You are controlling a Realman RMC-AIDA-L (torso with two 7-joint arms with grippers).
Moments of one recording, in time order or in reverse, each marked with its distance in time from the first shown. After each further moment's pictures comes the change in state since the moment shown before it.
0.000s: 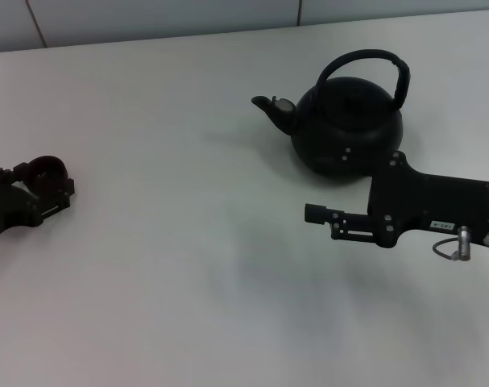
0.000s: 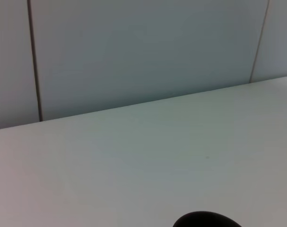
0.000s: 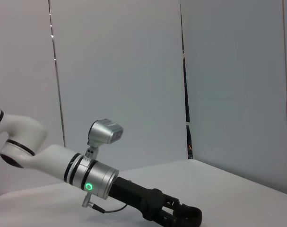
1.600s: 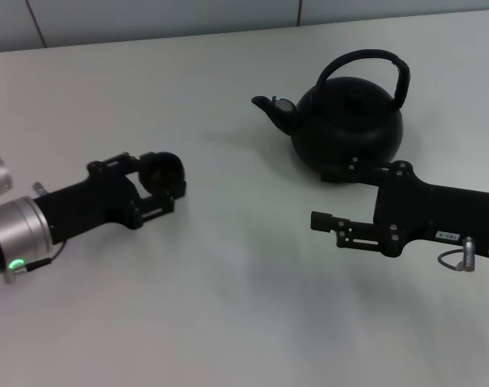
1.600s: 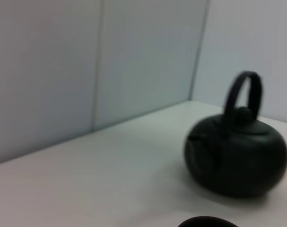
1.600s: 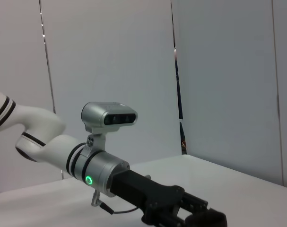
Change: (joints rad) left arm -0.116 -0.009 0.120 -0.067 -0.009 0.244 0.023; right arm -0.033 0.006 0.005 -0.002 -0.001 0.005 -0.004
